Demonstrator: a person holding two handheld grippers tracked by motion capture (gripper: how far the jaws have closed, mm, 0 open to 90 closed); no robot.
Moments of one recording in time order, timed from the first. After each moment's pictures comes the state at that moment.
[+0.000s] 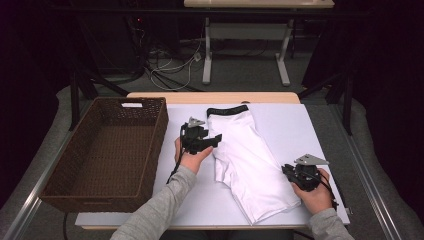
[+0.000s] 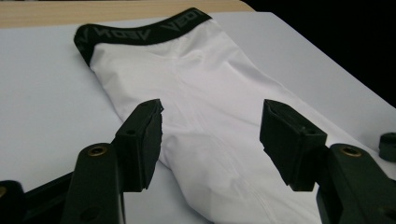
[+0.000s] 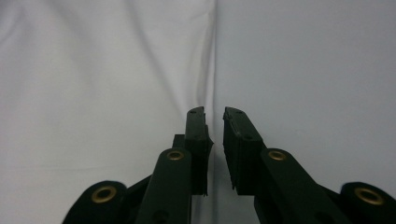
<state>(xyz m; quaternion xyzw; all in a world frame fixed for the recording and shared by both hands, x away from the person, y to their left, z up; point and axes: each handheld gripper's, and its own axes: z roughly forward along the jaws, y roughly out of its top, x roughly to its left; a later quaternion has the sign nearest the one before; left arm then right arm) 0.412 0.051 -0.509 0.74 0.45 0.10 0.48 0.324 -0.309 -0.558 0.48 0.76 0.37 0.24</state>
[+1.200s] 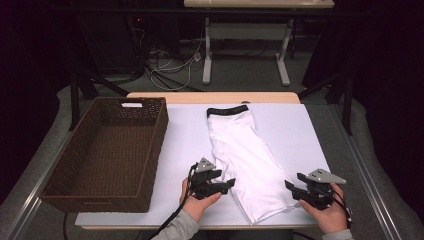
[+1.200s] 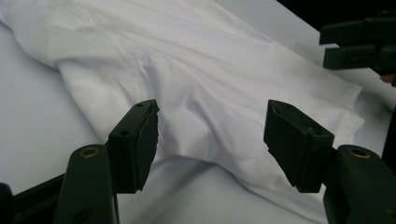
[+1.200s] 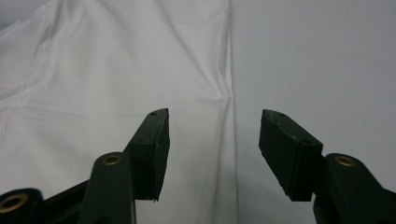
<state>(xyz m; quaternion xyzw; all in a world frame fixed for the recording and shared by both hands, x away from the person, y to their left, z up) 0.306 0.028 -0.553 0.79 0.39 0.02 0.48 0.271 -0.318 -0.548 0.47 0.75 0.39 0.24</state>
